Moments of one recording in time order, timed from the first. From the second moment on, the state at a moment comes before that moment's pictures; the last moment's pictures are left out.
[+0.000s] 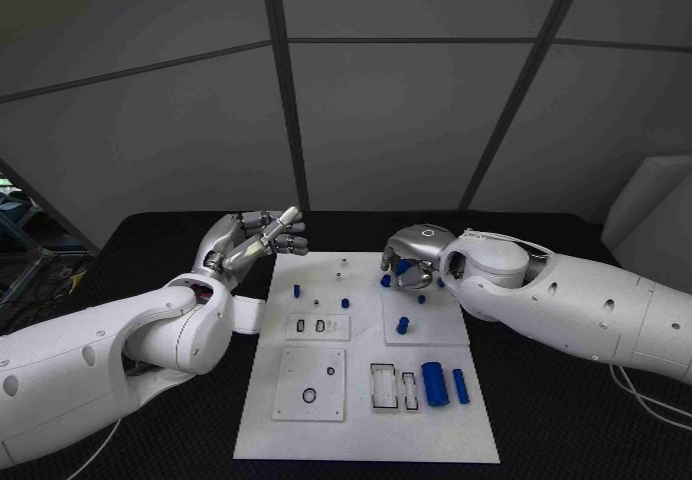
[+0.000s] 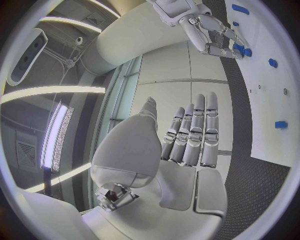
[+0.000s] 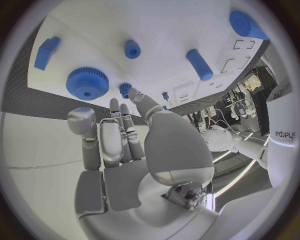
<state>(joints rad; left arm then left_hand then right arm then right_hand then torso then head) 1.13 -0.93 0.07 1.70 -0.11 -0.52 0.48 1.34 0.00 -0.08 0.23 0.17 0.92 0.22 0.11 0.07 0.99 0.17 0.13 0.07 1.09 0.11 0.23 0.23 0.19 0.90 0.21 0.52 0.24 1.24 -0.65 0.02 1.36 -1.79 -0.13 -0.12 1.25 -0.03 0.29 -0.22 0.23 1.04 0.14 0.07 0.07 1.15 0.09 0.06 0.08 1.46 0.00 1.31 1.17 0.12 1.25 0.10 1.23 0.93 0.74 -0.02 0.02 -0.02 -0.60</state>
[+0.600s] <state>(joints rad) 1.13 -0.93 0.07 1.70 -0.11 -0.52 0.48 1.34 0.00 -0.09 0.23 0.17 0.91 0.22 0.10 0.07 0.98 0.17 0.12 0.06 1.09 0.11 0.22 0.23 0.19 0.89 0.22 0.52 0.25 1.24 -0.62 0.02 1.32 -1.79 -0.09 -0.12 1.25 -0.03 0.33 -0.19 0.23 1.04 0.14 0.07 0.07 1.16 0.09 0.06 0.09 1.46 0.00 1.34 1.19 0.12 1.26 0.11 1.25 0.96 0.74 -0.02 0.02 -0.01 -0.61</state>
